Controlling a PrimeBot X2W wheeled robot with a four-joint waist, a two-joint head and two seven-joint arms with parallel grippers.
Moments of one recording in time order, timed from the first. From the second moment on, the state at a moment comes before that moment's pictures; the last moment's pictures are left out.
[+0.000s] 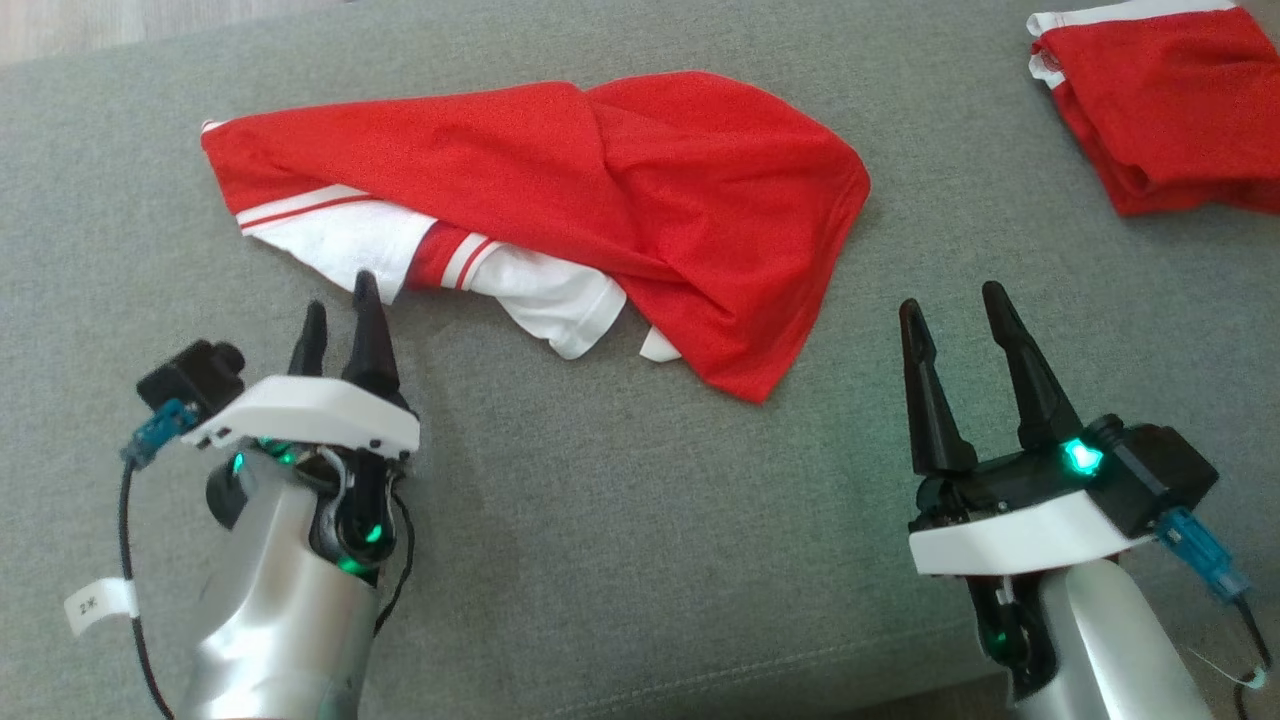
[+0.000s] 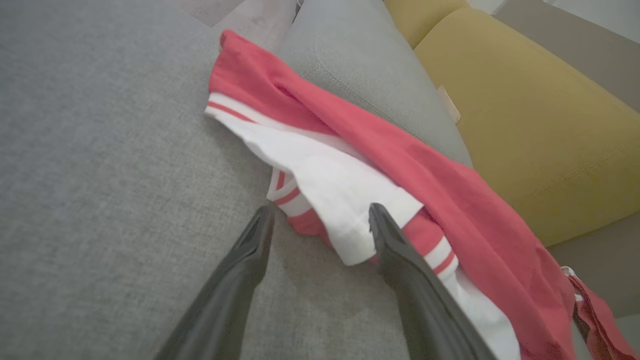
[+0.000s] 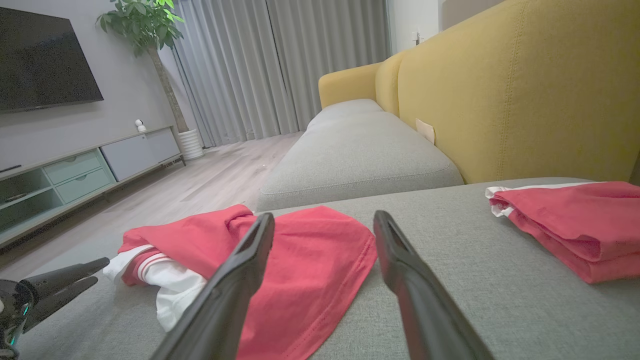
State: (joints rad) left arm -0.46 0.03 -0.16 0.67 -0.71 -0.01 -0.26; right arm -0.12 -0.05 0.18 0.08 0.22 0.13 -0.26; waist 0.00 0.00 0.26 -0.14
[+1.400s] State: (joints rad) left arm -0.41 0.06 -0.24 0.43 -1.00 -0.12 -0.23; right arm -0.27 -0.08 0.45 0.61 0.28 0.13 -0.26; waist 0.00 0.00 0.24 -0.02
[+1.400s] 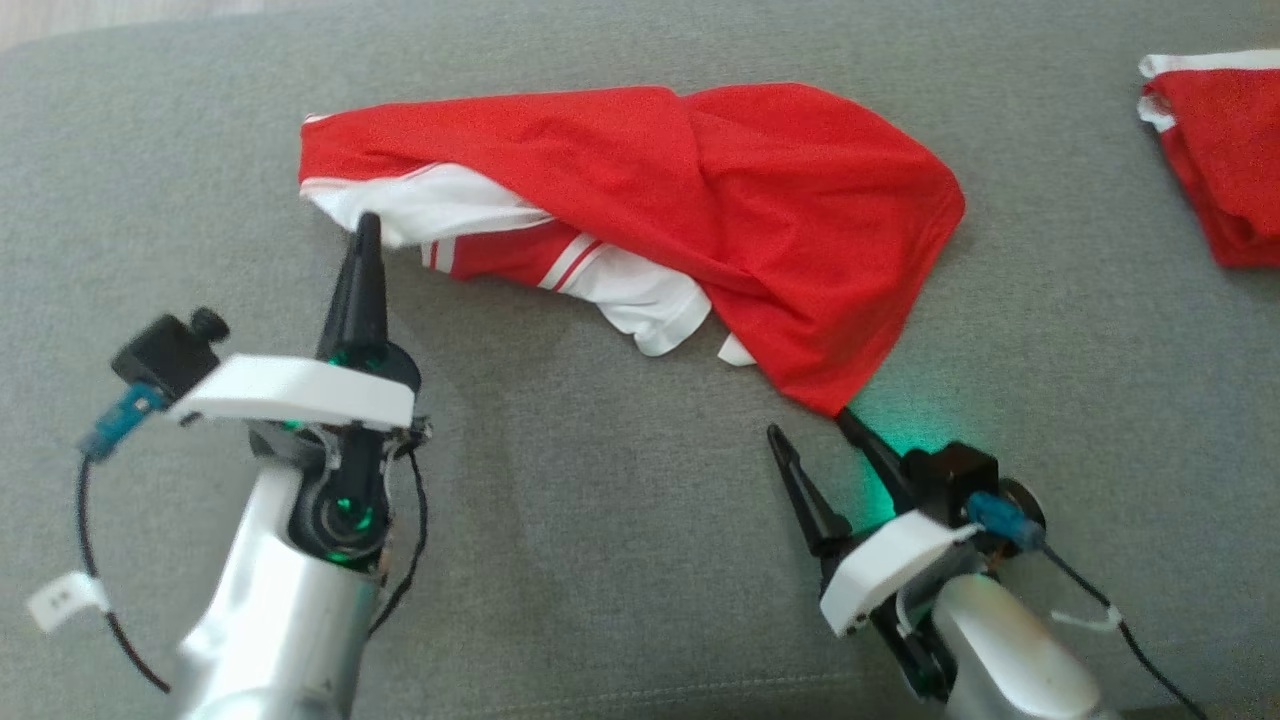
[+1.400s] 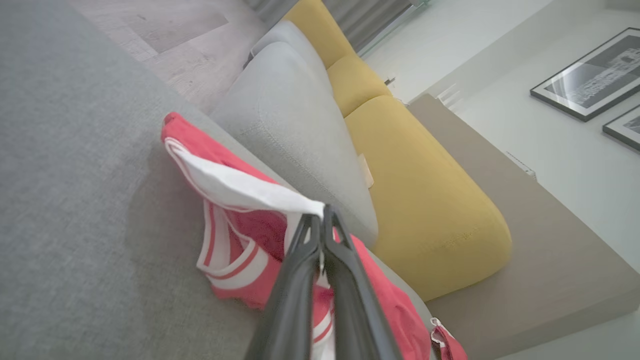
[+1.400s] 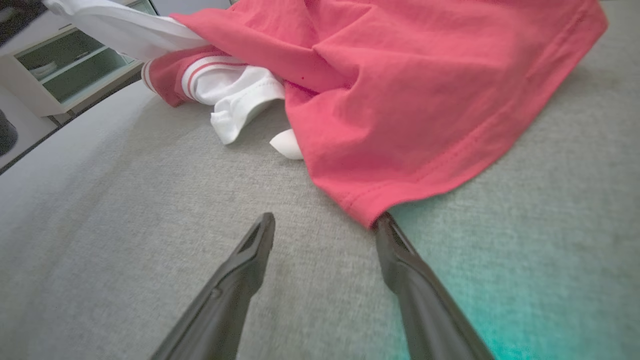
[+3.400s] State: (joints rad) left arm -0.56 0.16 -0.24 0.27 -1.21 0.05 0.12; right arm -0.64 -0.28 0.37 0.68 0.67 0.13 0.03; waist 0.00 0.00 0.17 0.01
